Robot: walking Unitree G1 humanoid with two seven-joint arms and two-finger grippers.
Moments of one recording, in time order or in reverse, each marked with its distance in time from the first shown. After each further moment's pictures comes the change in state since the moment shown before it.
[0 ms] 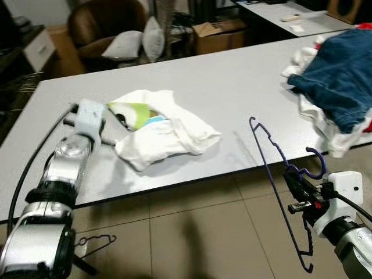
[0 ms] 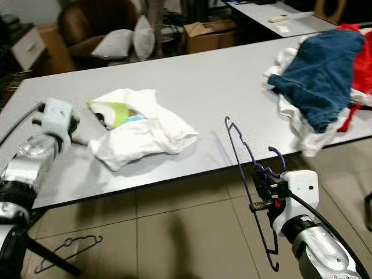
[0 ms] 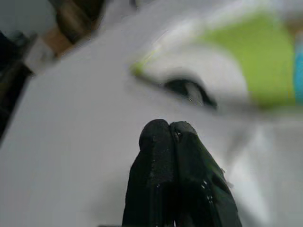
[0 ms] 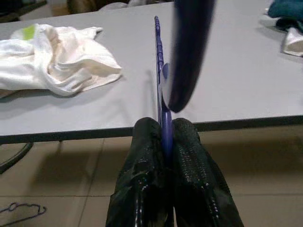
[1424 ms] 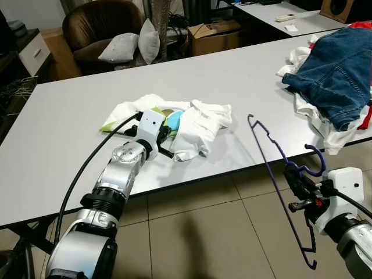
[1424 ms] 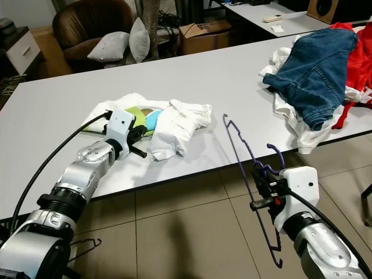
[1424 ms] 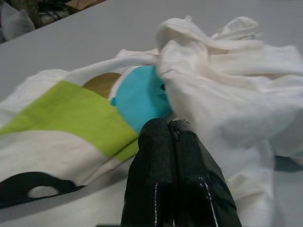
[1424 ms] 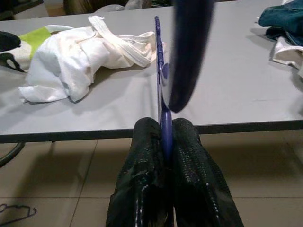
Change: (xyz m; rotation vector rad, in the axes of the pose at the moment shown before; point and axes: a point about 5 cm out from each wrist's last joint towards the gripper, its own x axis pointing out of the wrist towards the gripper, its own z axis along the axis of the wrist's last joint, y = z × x) left arm 0.002 -0.114 0.053 -0.165 -0.243 -0.398; right arm 0.000 -0.003 0.006 -0.045 -0.007 0.001
